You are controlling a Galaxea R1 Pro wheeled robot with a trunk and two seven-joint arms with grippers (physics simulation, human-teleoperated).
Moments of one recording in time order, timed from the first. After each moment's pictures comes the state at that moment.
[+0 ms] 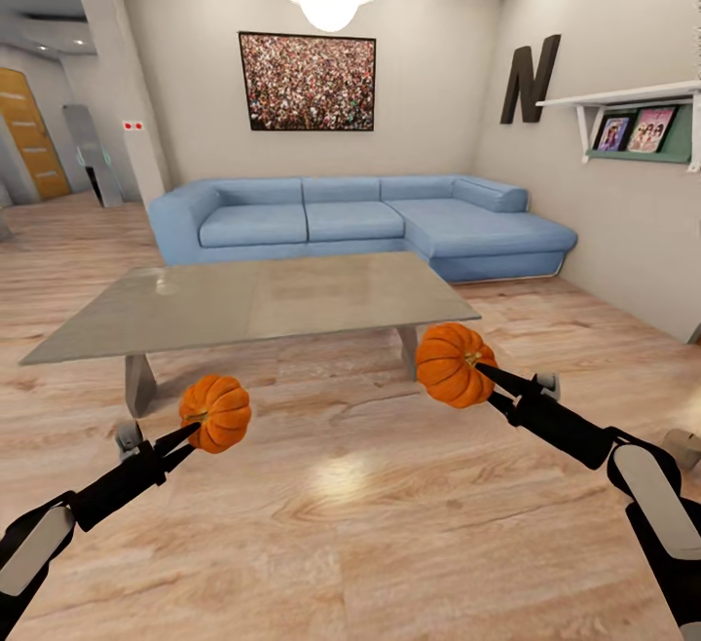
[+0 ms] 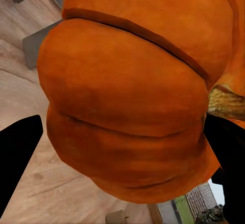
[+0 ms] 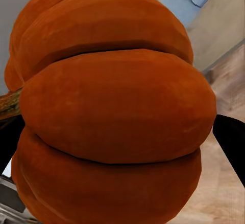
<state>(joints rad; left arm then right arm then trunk) -0.42 0.43 0.01 -0.85 1.08 0.62 -0.91 -0.43 -0.32 -0.12 -1.35 -1.18 0.87 0.59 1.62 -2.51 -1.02</state>
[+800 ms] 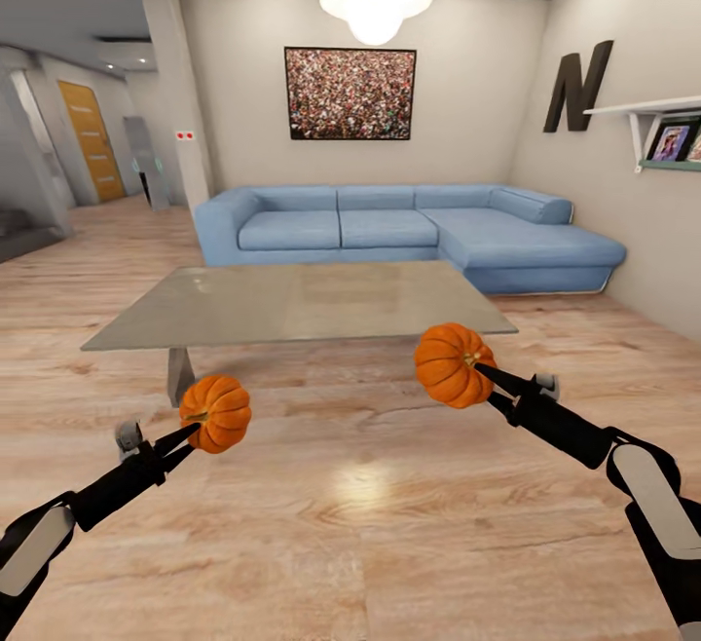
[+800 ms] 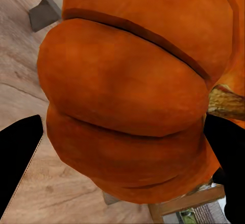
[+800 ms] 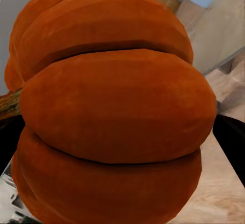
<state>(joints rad) -0.42 0.43 0.01 -0.85 1.08 0.62 -0.91 -0.43 -0.32 -0.12 -1.35 -1.18 0.87 0.59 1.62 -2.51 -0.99</state>
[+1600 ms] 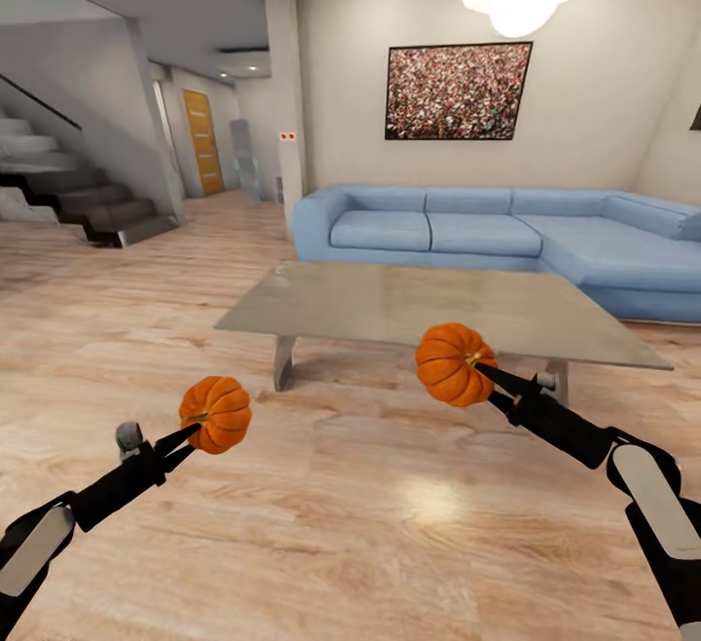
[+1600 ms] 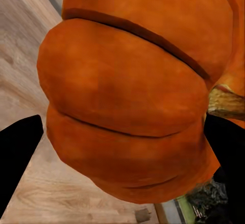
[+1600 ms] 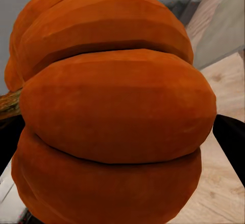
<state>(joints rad) -0.42 0.43 0.01 -0.85 1.07 0.62 -0.91 -0.43 -0.32 -0.12 -1.35 -1.17 0.85 0.59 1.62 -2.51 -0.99</state>
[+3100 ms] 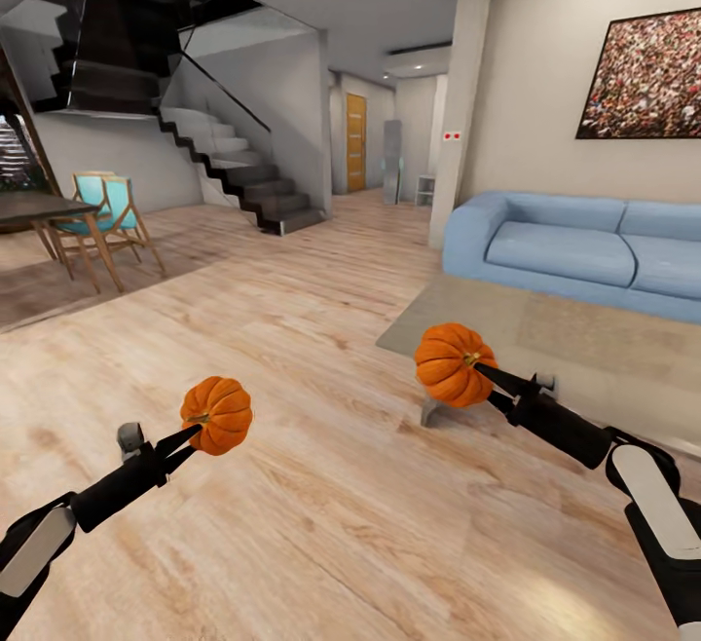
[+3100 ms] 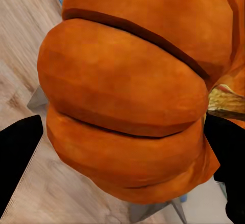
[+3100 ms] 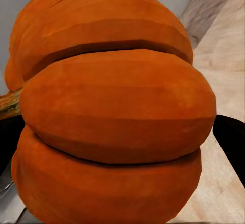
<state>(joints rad) -0.42 0.43 0.00 -0.85 1.07 0.62 -0.91 -0.43 -0.32 -0.12 -1.35 -1.17 0.85 0.59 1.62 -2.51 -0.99</state>
